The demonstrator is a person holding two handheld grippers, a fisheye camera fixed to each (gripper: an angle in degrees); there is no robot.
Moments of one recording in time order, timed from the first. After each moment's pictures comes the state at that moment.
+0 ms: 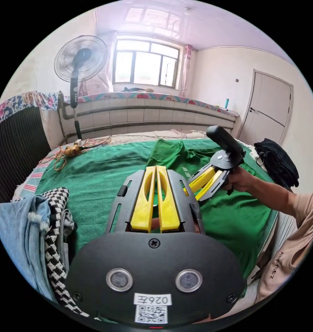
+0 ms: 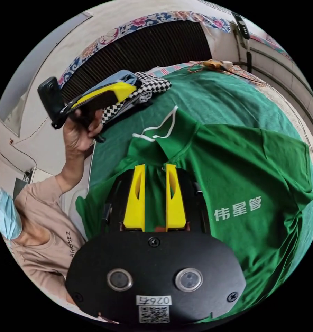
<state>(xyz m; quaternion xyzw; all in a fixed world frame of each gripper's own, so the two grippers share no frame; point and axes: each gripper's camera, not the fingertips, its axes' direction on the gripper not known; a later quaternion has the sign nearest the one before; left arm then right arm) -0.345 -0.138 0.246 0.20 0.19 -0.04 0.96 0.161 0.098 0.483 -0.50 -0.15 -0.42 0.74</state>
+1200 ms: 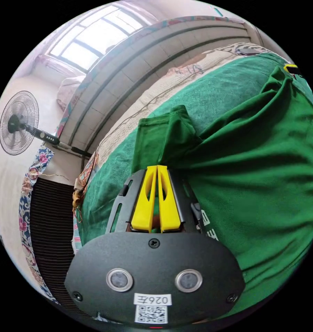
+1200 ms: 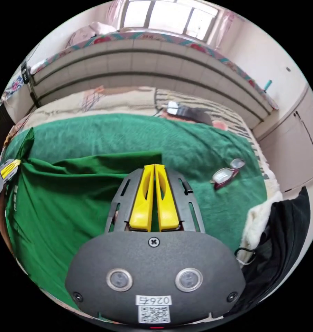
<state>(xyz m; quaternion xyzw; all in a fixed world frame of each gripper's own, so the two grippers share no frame) -0.033 -0.382 0.421 -0.01 -0.09 0.15 0.98 0.478 -0.176 0.245 -0.21 0.41 -0.18 0.87</state>
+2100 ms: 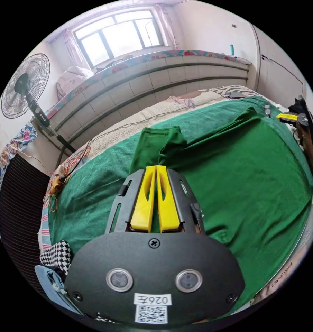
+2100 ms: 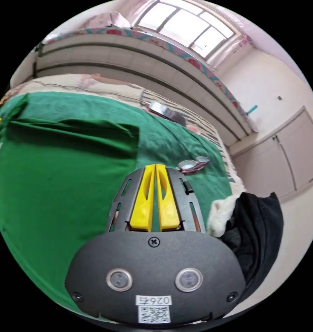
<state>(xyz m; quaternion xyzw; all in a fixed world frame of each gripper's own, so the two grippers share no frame) -0.057 -0.306 0.367 0.06 0.07 0.08 0.99 0.429 -0.108 0.153 -0.20 0.49 -0.28 0.80</state>
